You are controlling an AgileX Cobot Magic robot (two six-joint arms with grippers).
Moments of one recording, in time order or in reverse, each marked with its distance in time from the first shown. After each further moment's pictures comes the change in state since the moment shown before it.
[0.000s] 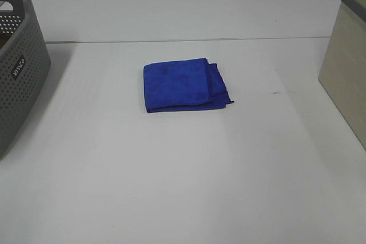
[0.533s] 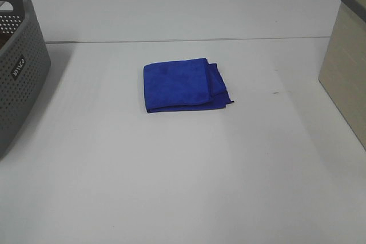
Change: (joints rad) left arm 0.000 0.000 0.000 0.000 0.000 0.000; right arm 0.000 0.000 0.000 0.000 0.000 0.000
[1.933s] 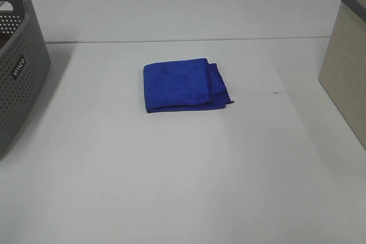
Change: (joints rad) left arm 0.119 0.000 0.000 -0.004 0.000 0.000; right arm 0.000 0.000 0.000 0.000 0.000 0.000
